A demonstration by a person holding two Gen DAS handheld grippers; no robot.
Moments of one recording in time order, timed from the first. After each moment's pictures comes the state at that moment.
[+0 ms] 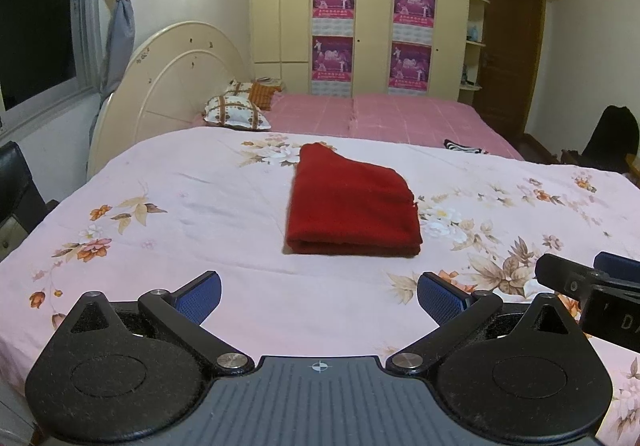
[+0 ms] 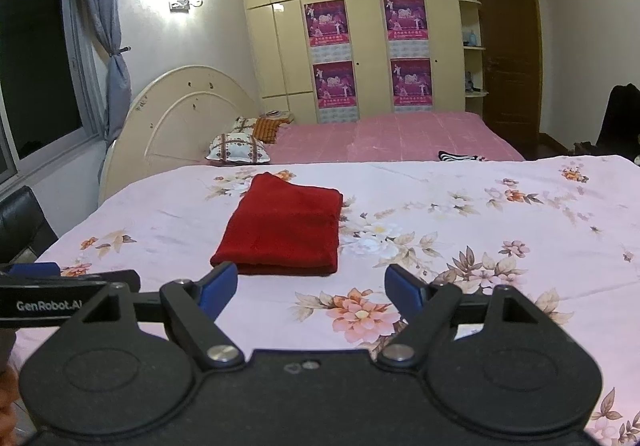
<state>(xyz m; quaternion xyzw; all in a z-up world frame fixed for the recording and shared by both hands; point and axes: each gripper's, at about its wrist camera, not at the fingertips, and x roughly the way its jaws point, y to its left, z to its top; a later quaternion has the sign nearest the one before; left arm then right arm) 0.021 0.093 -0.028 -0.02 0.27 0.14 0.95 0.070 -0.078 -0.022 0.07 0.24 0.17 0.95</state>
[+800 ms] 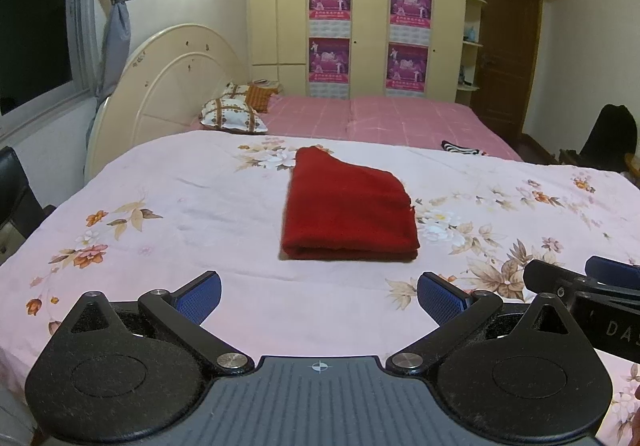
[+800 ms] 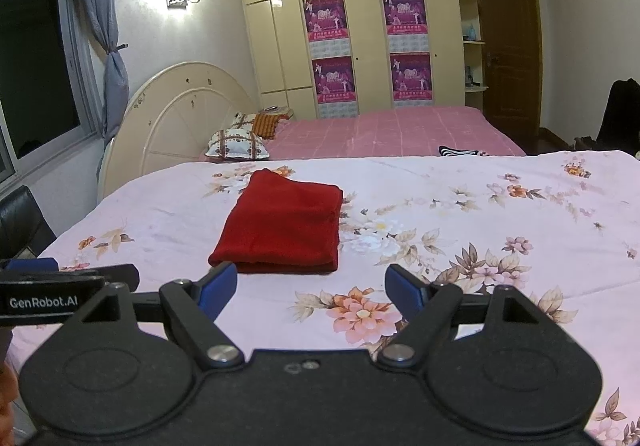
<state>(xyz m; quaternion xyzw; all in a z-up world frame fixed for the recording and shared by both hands) 0.028 0.091 -0.027 -0.02 0.27 0.14 0.95 0.078 -0.078 -0.026 0.07 0.25 0.17 0.95</state>
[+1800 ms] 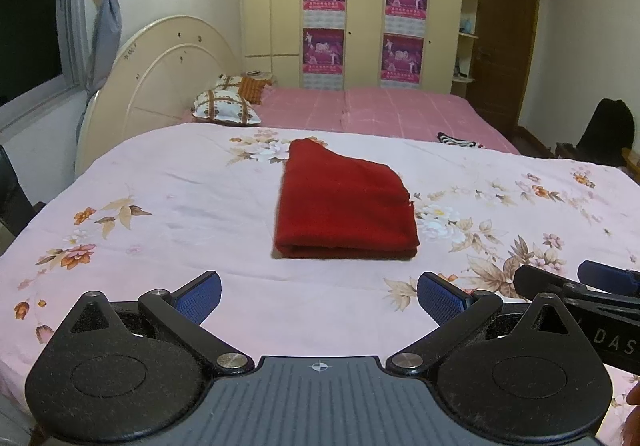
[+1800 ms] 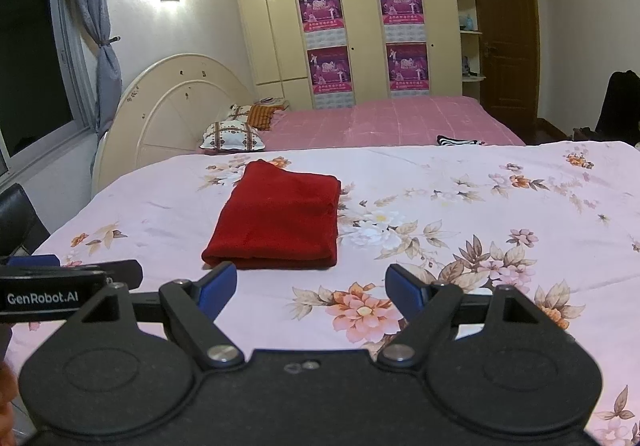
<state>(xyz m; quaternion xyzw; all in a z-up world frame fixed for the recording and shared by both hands) 0.047 0.096 -0.032 -0.02 0.29 0.13 0.95 0.092 -0.070 -0.034 0.07 0.26 0.16 0.95</state>
